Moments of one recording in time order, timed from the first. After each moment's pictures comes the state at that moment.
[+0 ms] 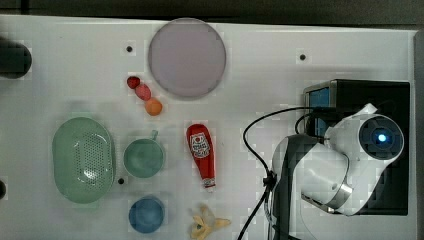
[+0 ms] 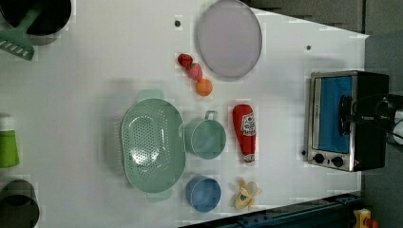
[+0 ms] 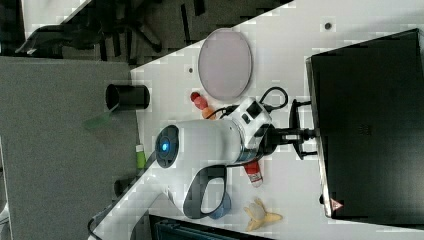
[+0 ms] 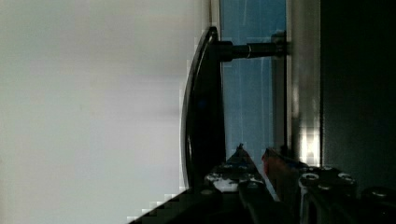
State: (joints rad) arm -0.05 0.19 -0.46 -2.19 -0.09 0.82 -1.15
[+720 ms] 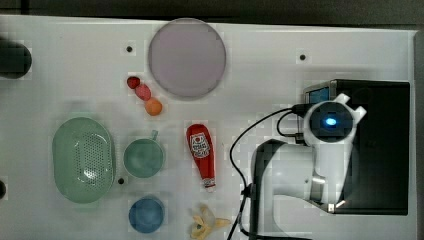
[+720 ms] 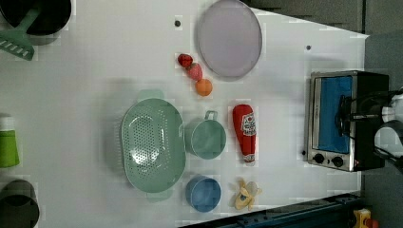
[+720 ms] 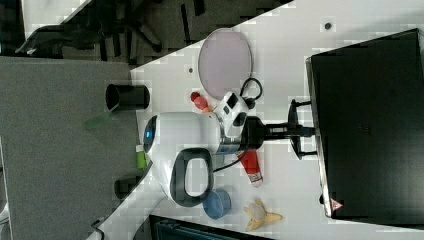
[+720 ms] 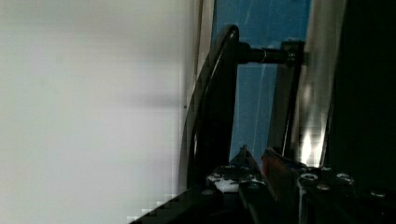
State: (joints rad) arm -0.01 0.20 -0.42 -2.21 -0.41 0.82 -0.96
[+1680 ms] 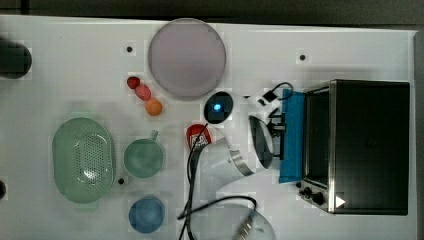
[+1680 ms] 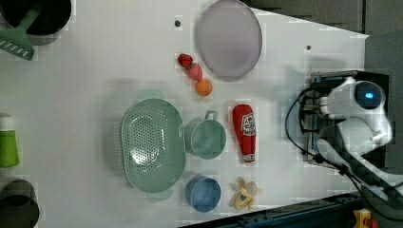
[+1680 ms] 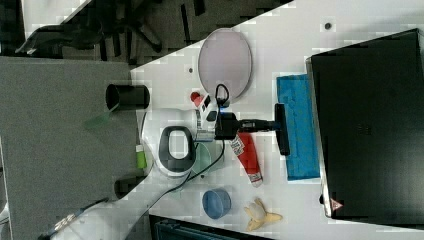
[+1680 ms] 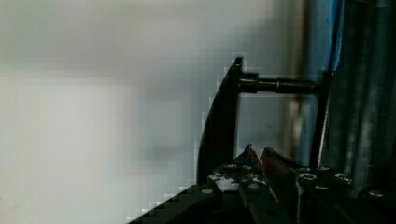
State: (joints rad) arm 0.14 0.36 -0.27 -2.23 -0.66 0.81 -0.37
